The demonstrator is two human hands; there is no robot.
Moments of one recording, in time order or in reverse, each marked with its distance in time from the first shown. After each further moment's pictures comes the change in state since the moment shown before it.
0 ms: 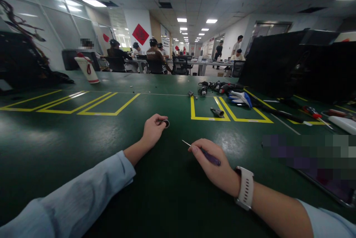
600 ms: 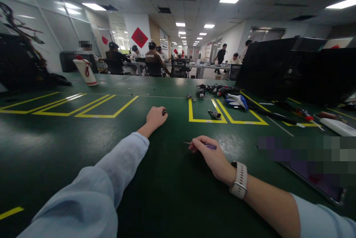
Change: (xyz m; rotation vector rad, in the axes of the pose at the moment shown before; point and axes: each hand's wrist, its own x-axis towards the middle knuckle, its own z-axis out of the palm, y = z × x) left_hand 0.075 -0.012 0.006 0.874 -0.111 0.162; right_hand 0.012 0.022 0.000 0.357 0.034 0.458
